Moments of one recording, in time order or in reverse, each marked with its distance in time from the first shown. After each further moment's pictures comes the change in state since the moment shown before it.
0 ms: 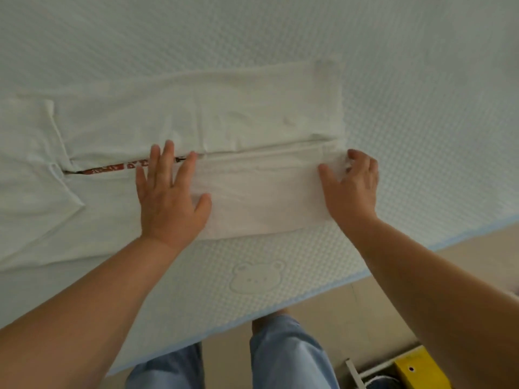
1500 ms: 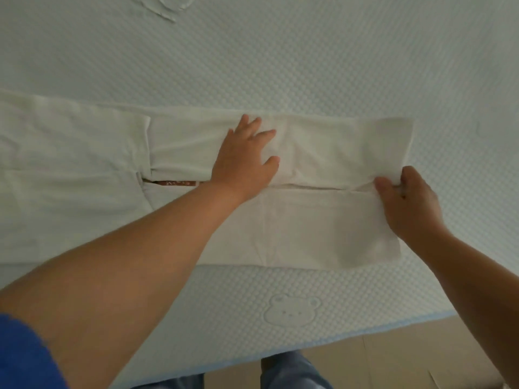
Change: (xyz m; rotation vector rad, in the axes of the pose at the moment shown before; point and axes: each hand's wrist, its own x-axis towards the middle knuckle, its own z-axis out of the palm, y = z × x) left_hand 0.096 0.002 -0.034 -0.309 -0.062 0.079; right_hand 0.020 -0.061 -0.024 -0.147 -0.077 -0.177
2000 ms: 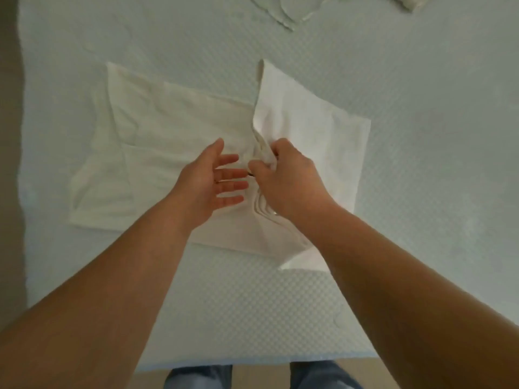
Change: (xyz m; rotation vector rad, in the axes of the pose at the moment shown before) left_hand -0.100 -0.149 -0.116 -1.328 -0.002 -0.864; right_hand -0.098 -0.258 0.154 0.124 -0.412 -0.330
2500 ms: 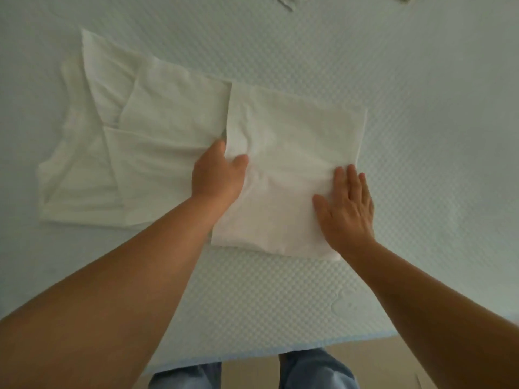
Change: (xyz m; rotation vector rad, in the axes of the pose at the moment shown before) left_hand 0.023 -0.028 0.015 0.833 0.424 0.523; right_hand -0.033 0.129 0.000 -0.551 0.180 0.183
